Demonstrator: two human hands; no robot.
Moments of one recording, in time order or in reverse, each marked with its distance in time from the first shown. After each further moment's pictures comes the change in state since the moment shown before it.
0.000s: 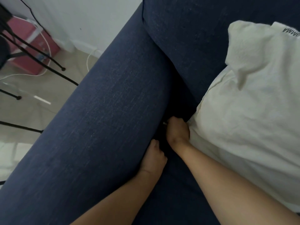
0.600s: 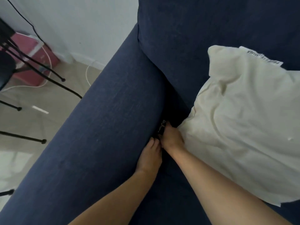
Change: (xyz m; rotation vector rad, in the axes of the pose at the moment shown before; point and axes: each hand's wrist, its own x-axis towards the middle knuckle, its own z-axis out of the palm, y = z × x) left_hand -0.020 -0.019 -0.009 0.095 0.067 -0.080; right_hand -0.016 -0.001 -0.001 0.206 -0.044 0.039
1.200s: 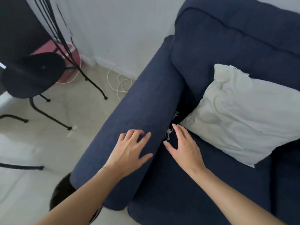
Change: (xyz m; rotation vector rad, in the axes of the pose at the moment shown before) left_hand -0.258 -0.071 0.061 -0.881 0.586 -0.210; right_hand -0.249 -0.048 -0.012 -0.175 0.251 -0.360
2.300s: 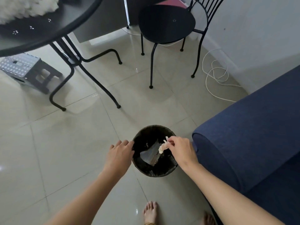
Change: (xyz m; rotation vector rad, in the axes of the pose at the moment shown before) left_hand -0.398 -0.208 0.124 -0.205 -0.054 -0.948; right_hand -0.109 -0.293 0.282 -0.232 -0.501 -0.316
